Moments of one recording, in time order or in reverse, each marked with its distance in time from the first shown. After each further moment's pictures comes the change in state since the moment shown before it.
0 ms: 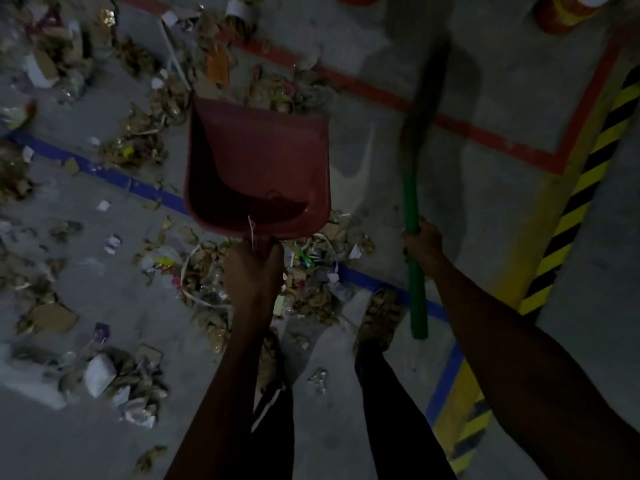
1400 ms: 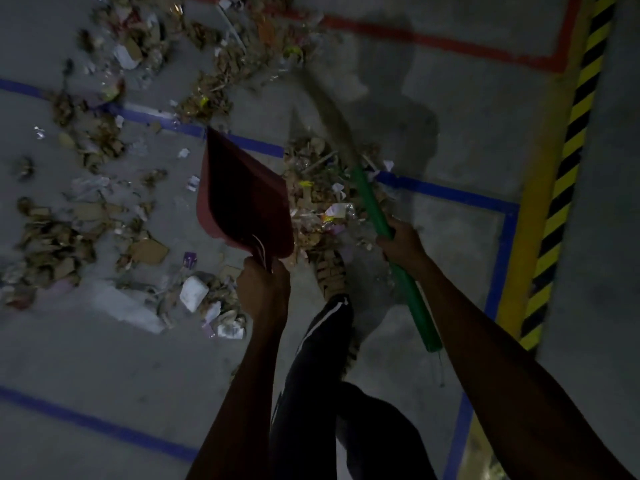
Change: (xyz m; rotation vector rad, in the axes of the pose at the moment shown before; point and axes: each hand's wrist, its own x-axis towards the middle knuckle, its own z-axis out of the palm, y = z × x) left_hand -0.215 -0.303 -0.244 0.257 0.065 -0.125; right_hand -0.415 0.145 0.207 0.118 -0.091 -0.259
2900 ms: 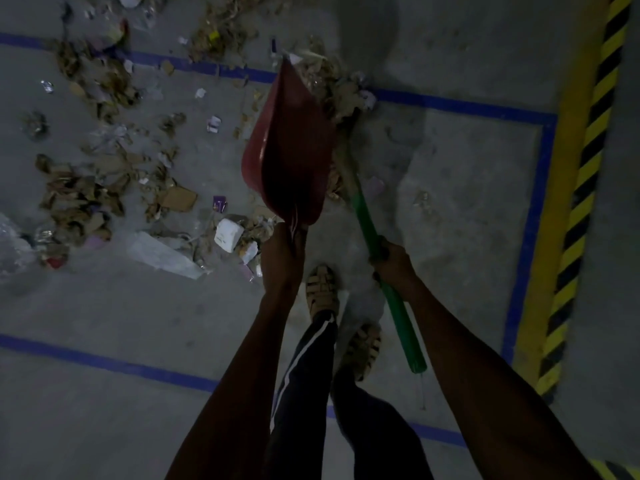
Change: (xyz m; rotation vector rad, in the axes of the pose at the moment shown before) left_hand 0.003 -0.218 -0.041 -0.093 -0.166 0.523; right_hand -0.214 0.091 0.213 0.259 -0.074 0.283
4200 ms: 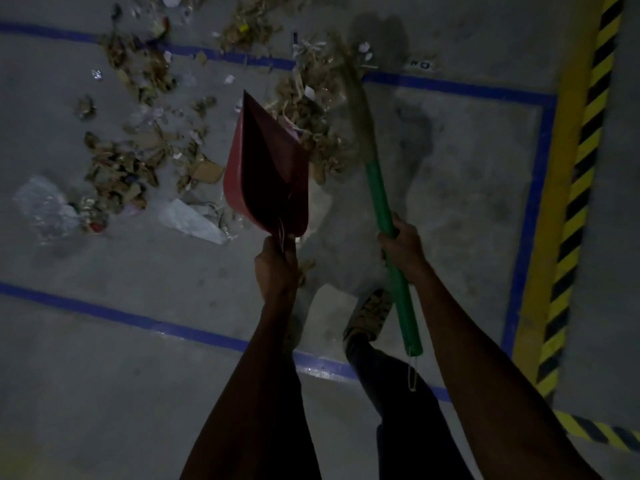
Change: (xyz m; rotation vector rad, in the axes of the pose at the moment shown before) left_hand -0.158 -0.064 -0.081 -0.064 0.120 -0.116; right_hand -0.120 0.045 0.034 -0.009 0.139 -0.158
